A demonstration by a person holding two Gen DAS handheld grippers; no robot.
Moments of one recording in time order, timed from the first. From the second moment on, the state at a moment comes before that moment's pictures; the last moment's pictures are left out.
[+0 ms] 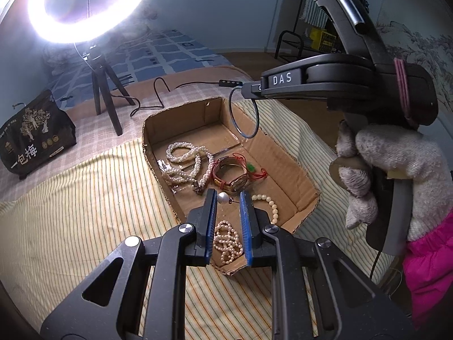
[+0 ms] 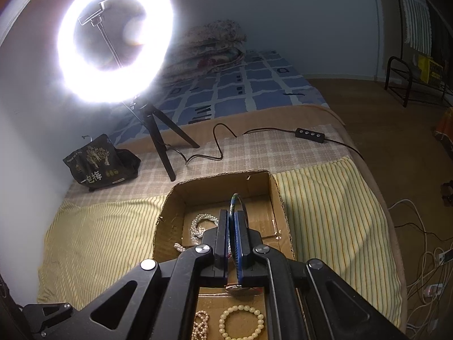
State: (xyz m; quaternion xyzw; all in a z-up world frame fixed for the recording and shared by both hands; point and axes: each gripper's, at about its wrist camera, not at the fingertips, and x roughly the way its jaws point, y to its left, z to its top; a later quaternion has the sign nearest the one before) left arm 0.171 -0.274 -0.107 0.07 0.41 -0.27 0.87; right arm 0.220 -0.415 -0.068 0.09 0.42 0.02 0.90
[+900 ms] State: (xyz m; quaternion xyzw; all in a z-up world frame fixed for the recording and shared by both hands) left arm 0.161 -0.268 -0.096 0.09 0.37 -0.26 0.89; right arm 0.213 -0.410 -0.054 0.05 0.39 -0.03 0.92
